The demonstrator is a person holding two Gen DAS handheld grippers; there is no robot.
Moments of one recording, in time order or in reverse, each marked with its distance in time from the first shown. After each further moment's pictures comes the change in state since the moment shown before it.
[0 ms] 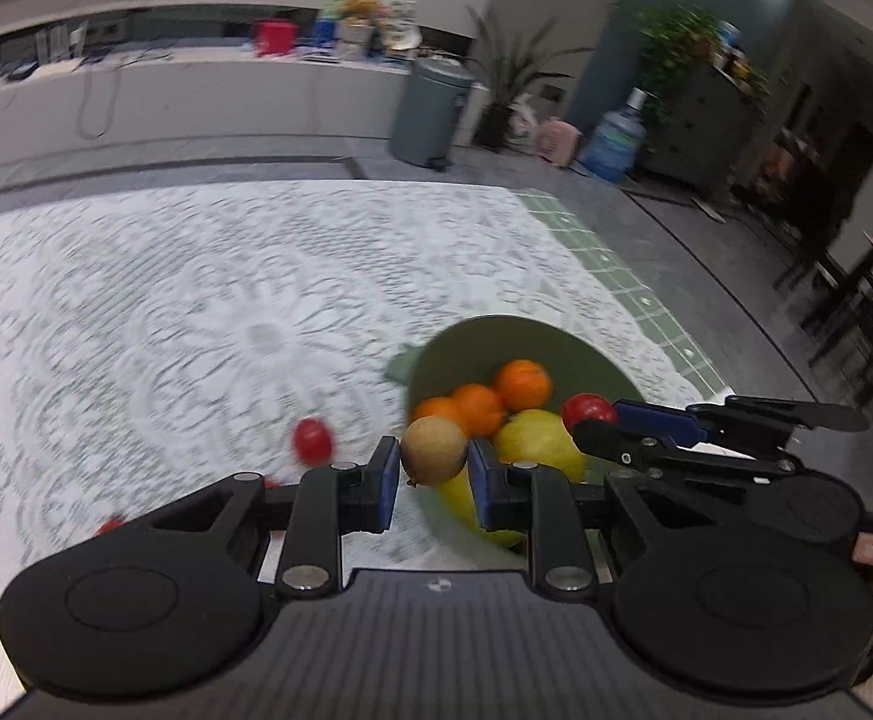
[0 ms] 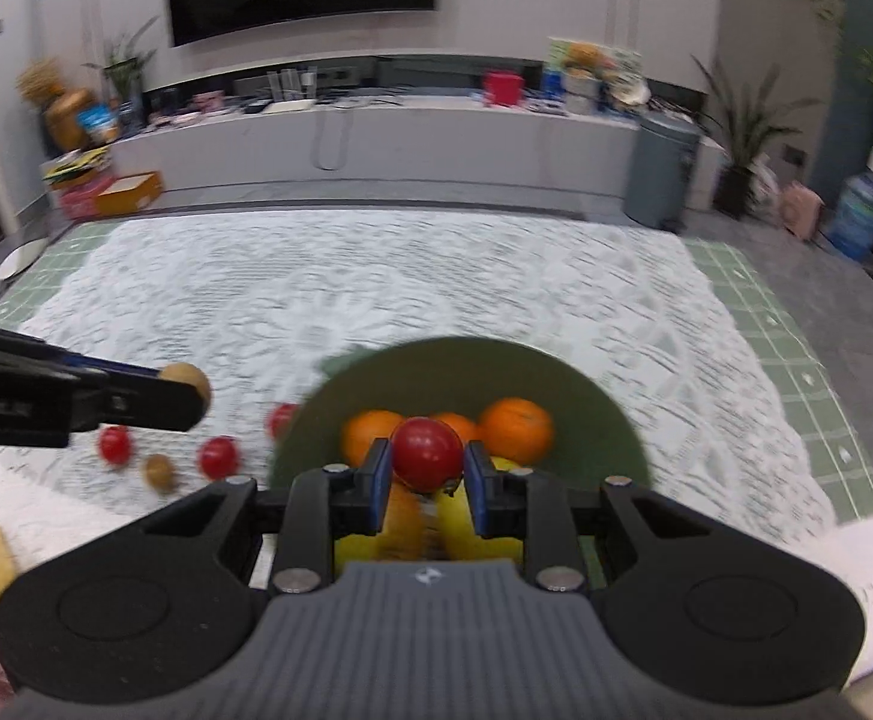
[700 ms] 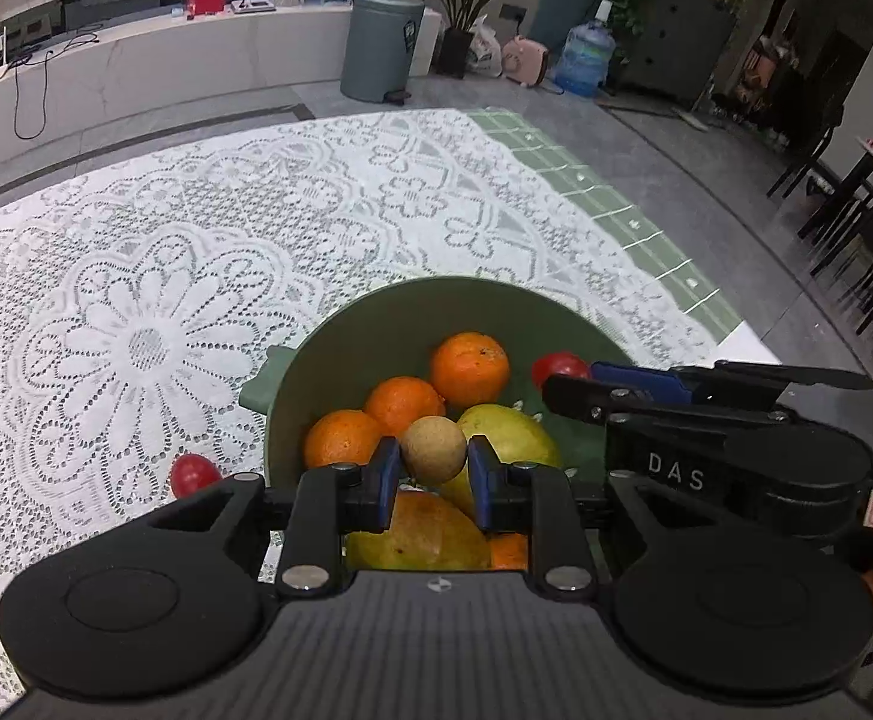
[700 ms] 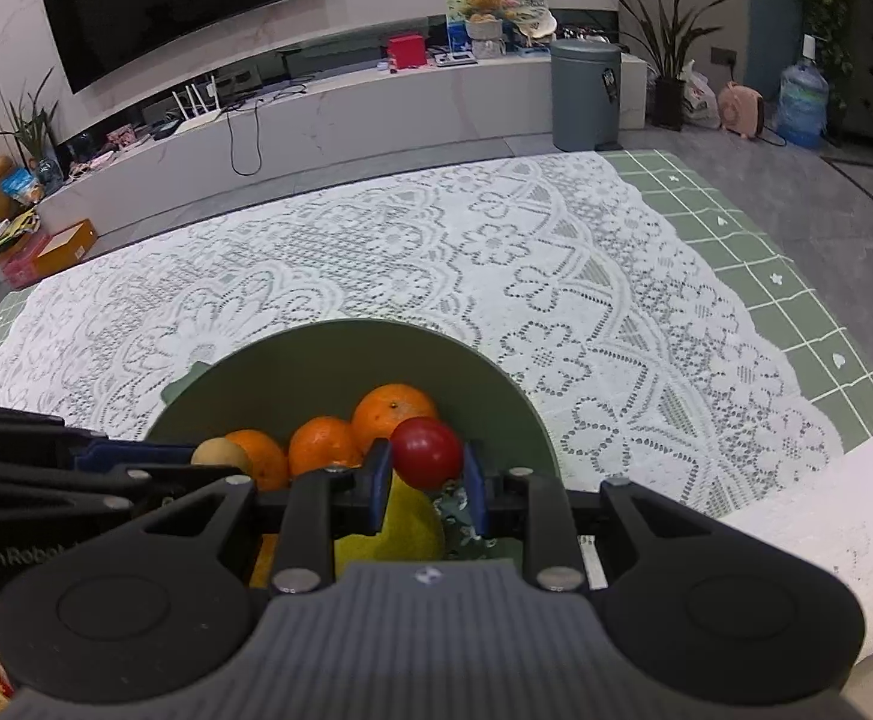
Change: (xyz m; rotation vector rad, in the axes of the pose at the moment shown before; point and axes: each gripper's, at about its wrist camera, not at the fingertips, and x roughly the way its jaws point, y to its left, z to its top) left arm 0.096 -0.042 0.015 0.105 0.146 0.011; right arm 0.056 -0.057 0.002 0.187 0.054 -0.035
